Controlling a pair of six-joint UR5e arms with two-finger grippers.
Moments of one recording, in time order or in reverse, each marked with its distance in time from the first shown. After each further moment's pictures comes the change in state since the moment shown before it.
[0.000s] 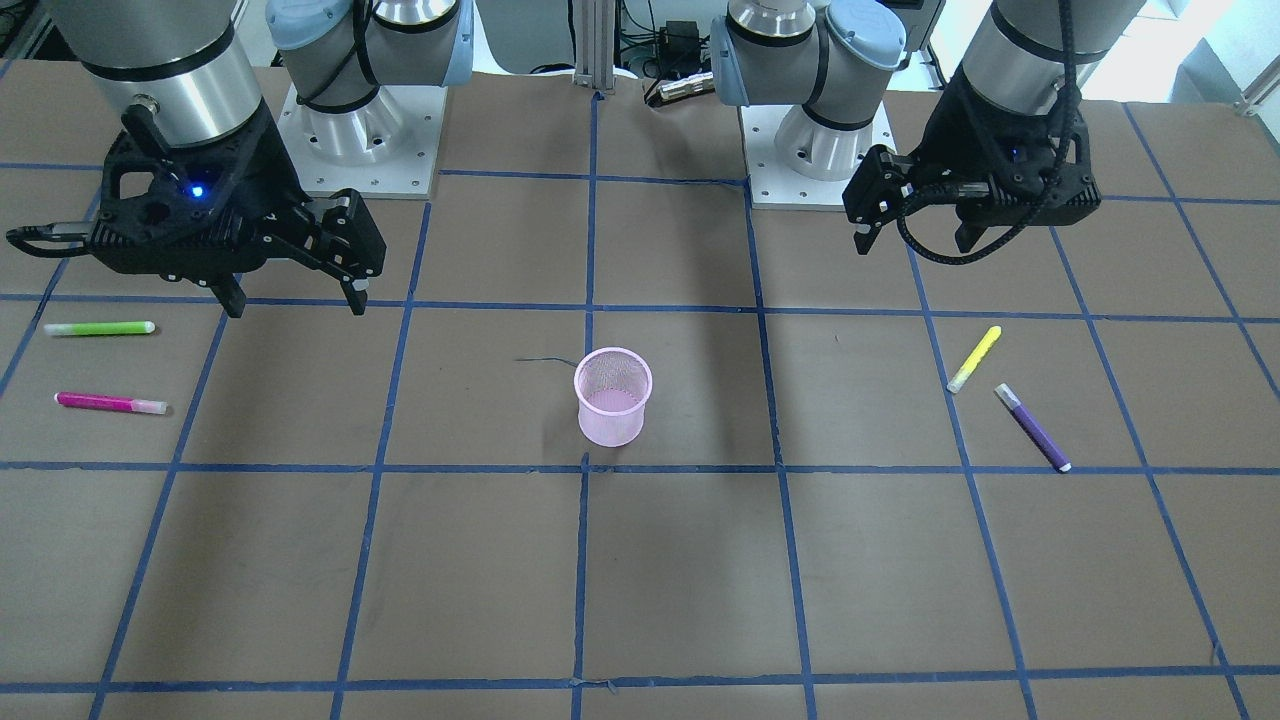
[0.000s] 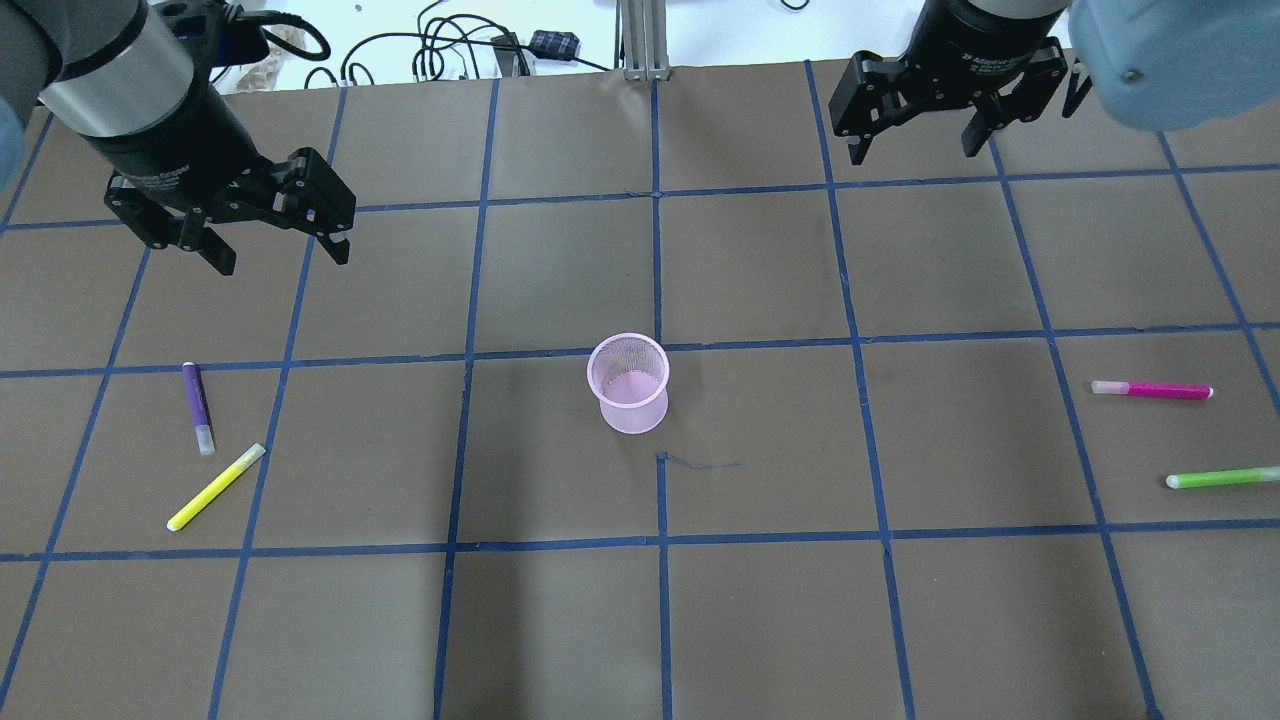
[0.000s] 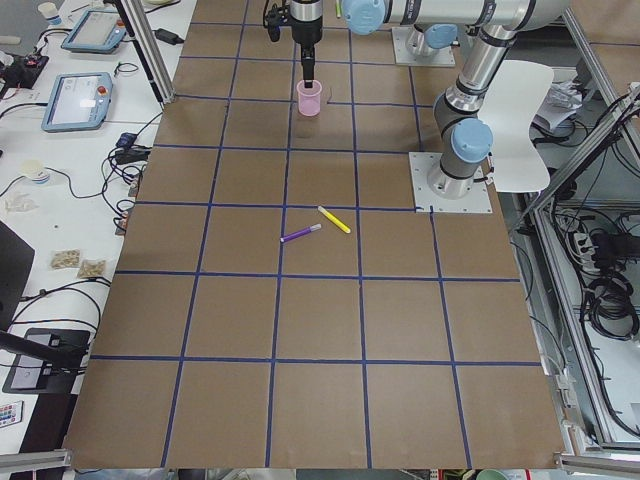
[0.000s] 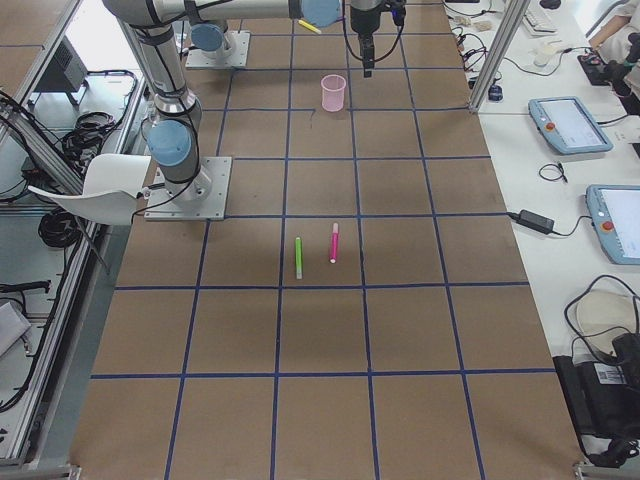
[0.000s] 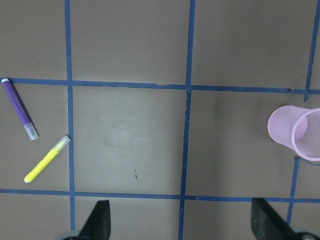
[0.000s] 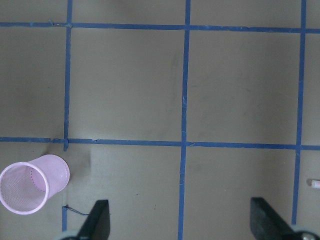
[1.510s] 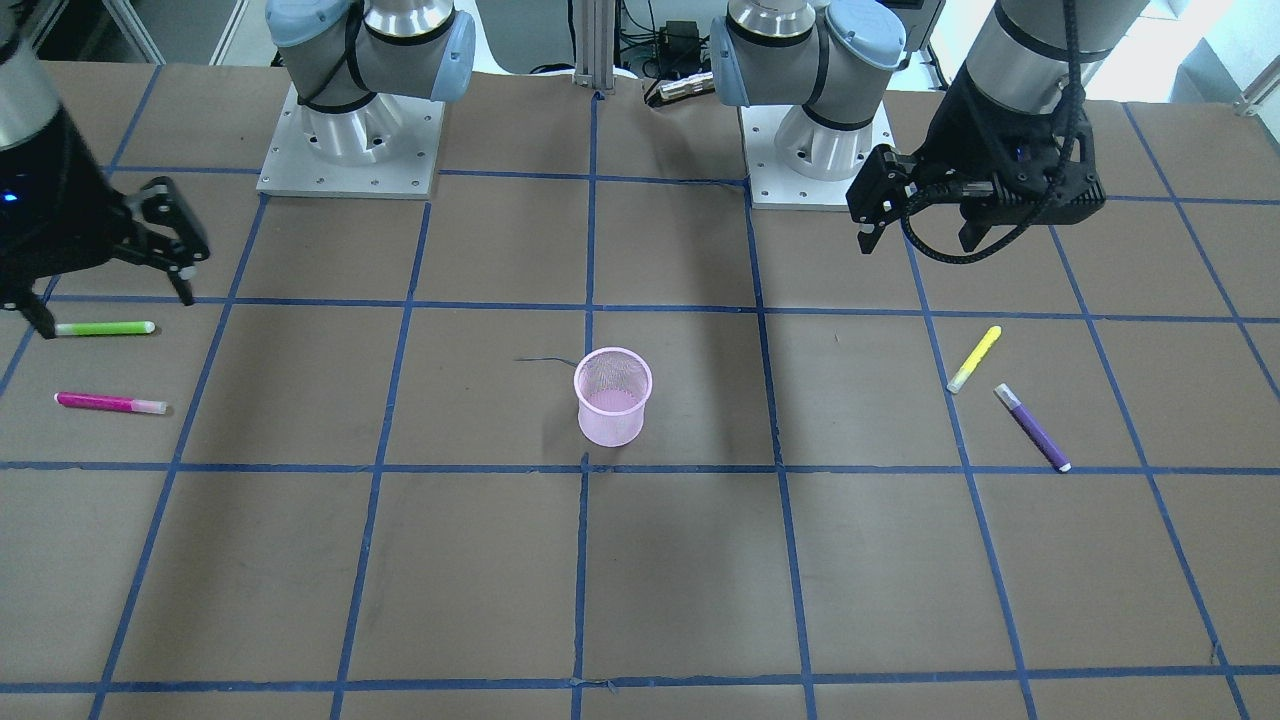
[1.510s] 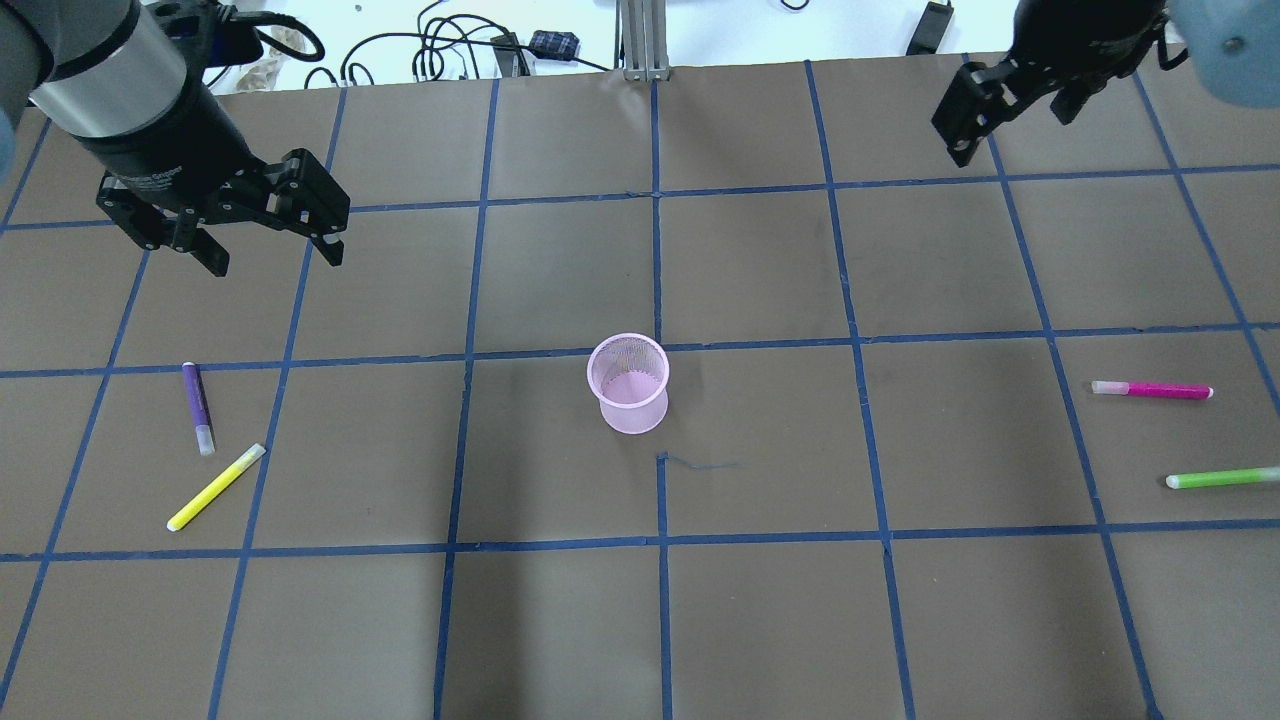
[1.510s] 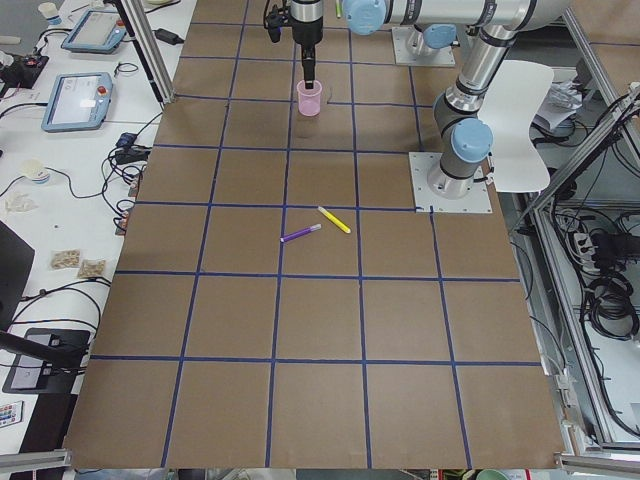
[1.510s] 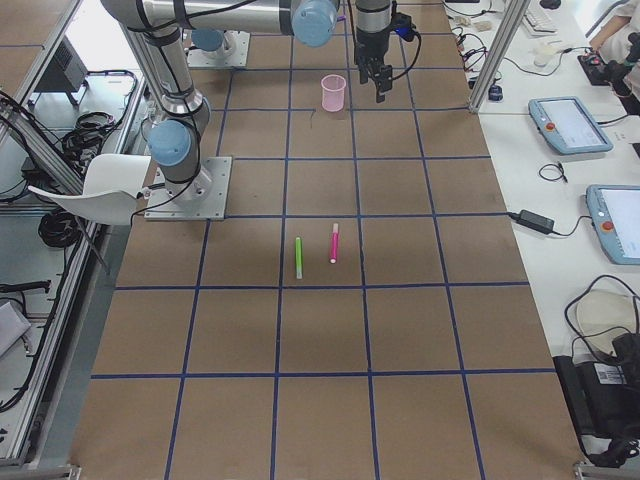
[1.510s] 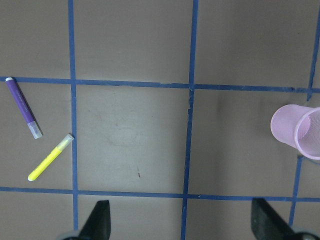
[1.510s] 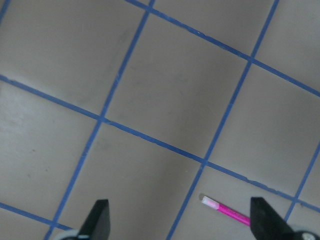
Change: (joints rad) left arm 0.006 0.001 0.002 0.001 0.003 0.003; right arm -0.239 -0.014 0.014 0.011 -0.072 -0.674
